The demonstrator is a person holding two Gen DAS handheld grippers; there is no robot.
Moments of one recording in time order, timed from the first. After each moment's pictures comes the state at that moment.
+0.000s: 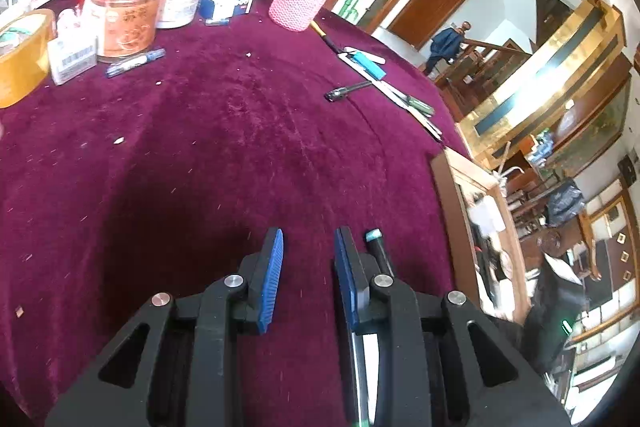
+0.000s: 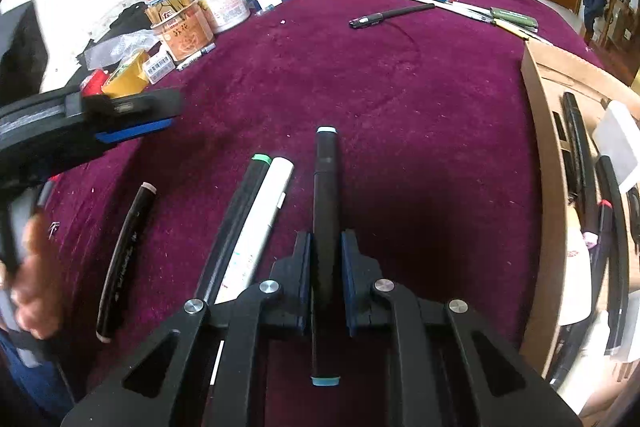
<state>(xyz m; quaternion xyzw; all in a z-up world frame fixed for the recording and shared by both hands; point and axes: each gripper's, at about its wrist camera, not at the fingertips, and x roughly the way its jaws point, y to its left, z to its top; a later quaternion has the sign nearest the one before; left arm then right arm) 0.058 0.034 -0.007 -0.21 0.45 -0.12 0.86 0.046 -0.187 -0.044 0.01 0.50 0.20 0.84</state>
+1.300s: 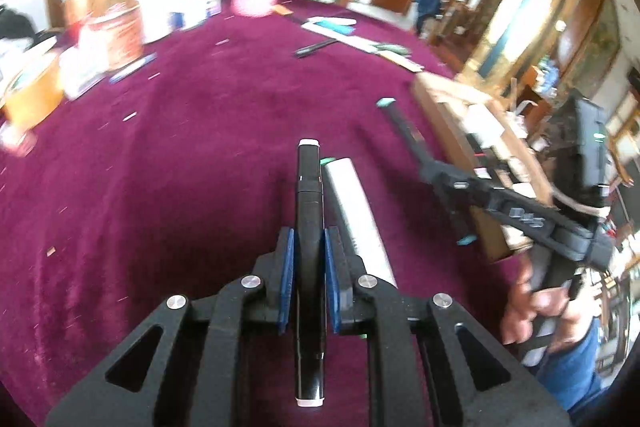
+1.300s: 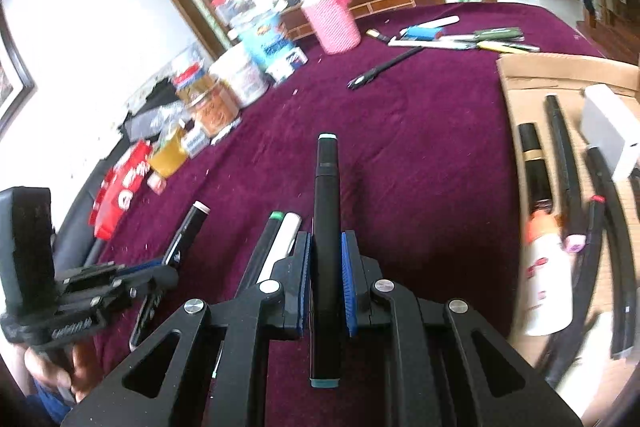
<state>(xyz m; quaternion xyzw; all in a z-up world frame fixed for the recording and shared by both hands) -0.008 -0.022 -0.003 -0.08 0.44 -0.14 0.88 0.045 -0.233 -0.024 0.14 0.41 0.24 0.87</state>
